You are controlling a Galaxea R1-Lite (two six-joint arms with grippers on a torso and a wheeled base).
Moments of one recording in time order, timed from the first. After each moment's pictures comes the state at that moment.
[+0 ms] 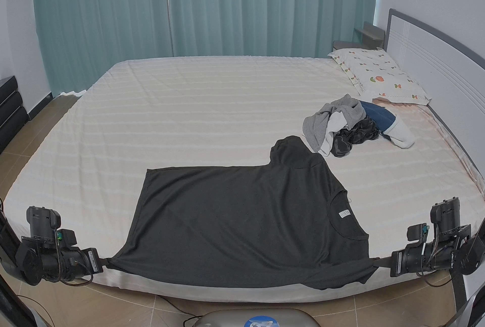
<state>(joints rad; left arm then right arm) 0.16 1.79 -0.13 -0.74 -0.28 -0.29 0.11 1.78 -0.15 -0.77 0.35 0.18</state>
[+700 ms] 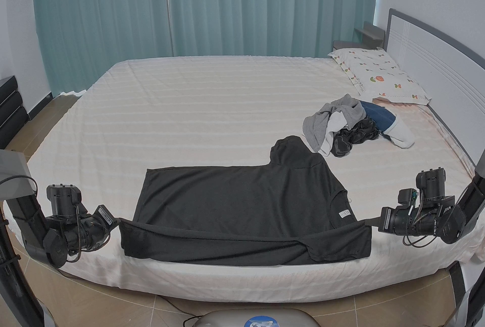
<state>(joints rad) 0.07 2.09 -0.33 -1.13 -0.18 -0.83 0.07 1.97 -0.46 -0.80 0.34 0.36</state>
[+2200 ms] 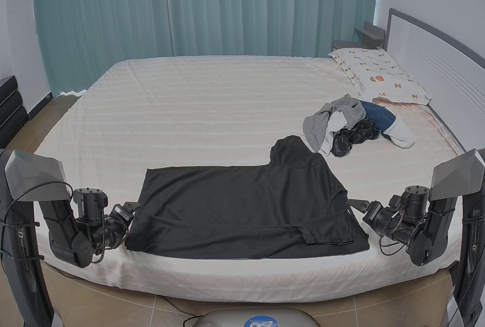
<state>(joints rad) -0.01 2.28 -0.44 -1.24 -0.05 -1.00 0.08 2.37 -0.41 -1.55 0.28 0.82</state>
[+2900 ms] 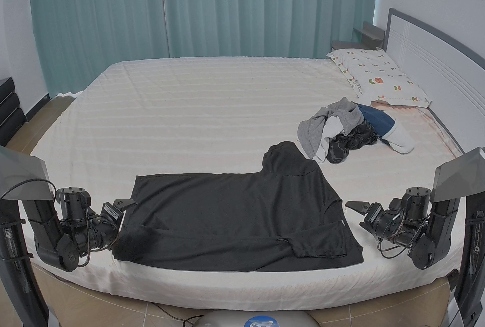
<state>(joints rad) 0.05 2.19 -0.34 -1.30 -0.24 -1.07 0.11 2.34 -0.36 -1.55 0.28 0.87</state>
